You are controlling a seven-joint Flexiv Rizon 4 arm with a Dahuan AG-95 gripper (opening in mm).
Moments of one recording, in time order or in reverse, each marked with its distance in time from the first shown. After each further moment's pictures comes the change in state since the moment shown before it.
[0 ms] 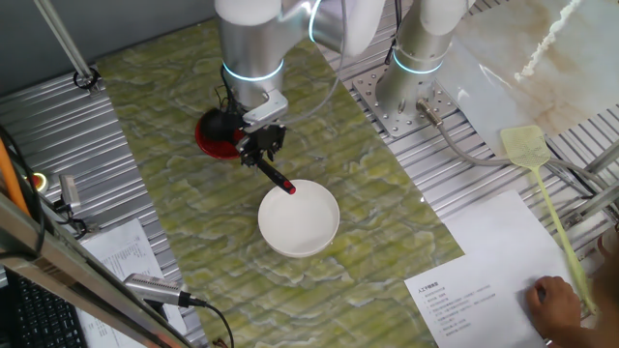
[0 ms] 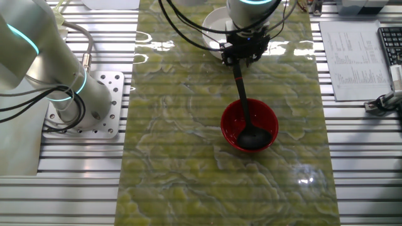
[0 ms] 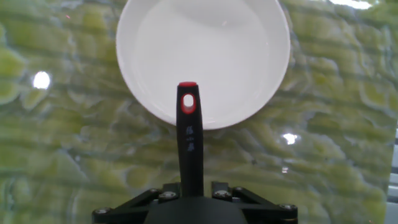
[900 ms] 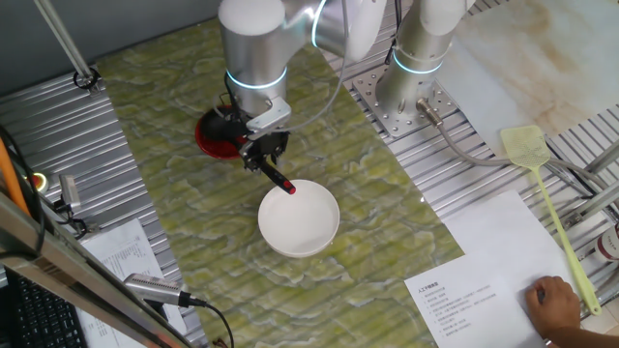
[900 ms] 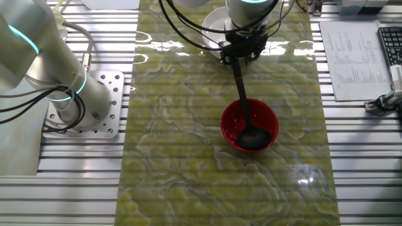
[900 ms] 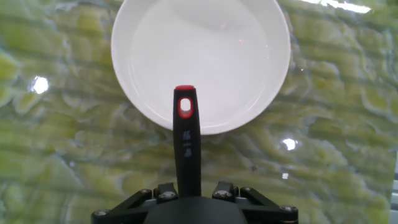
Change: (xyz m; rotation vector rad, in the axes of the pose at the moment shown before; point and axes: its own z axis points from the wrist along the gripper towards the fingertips) arm -0.009 0.002 0.003 -0.024 0.025 0.027
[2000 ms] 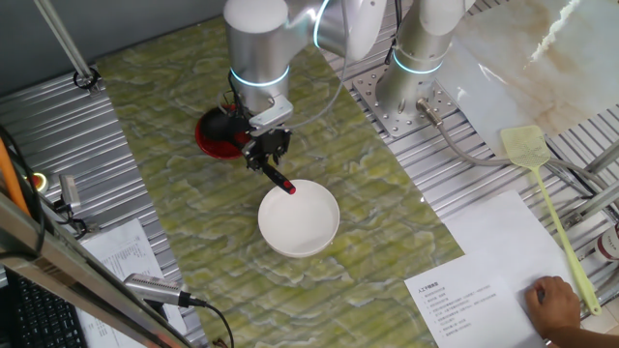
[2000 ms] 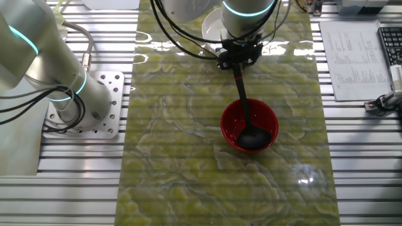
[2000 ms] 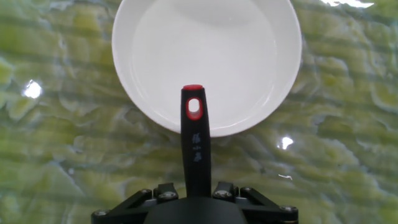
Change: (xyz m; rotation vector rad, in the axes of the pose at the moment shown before) arm 0.005 0.006 0.015 0.016 -0.035 0.006
